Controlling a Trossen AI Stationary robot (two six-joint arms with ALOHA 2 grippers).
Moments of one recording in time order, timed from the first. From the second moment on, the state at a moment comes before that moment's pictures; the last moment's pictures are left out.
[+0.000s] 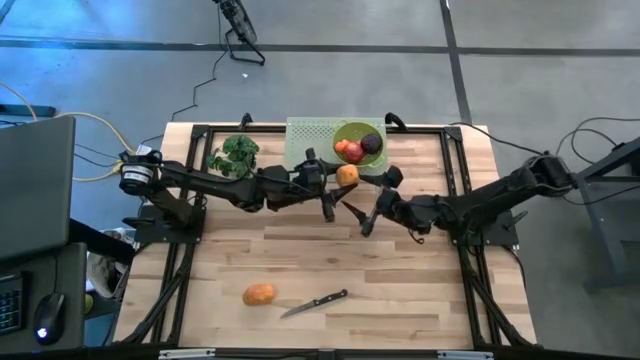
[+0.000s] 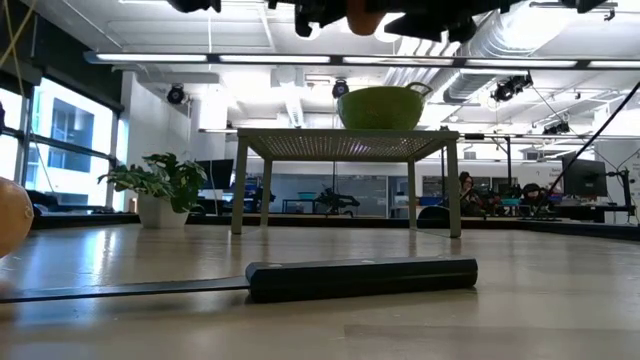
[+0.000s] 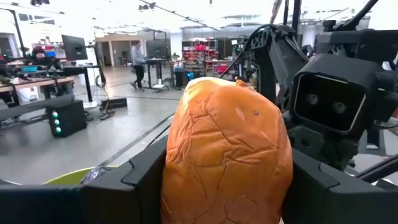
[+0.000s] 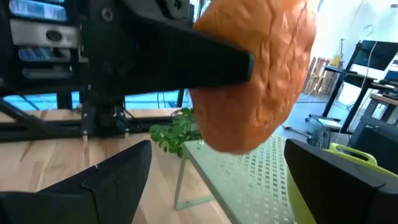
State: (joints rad) left arm -0.04 1.59 1.09 0.69 -0.33 0.05; right arm 0.26 1.28 0.68 0.60 0.72 -0.13
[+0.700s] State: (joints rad) left arm -0.04 1.59 1.09 0.68 -0.35 0.05; right arm 0.20 1.35 0.68 0.84 0.71 -0.19
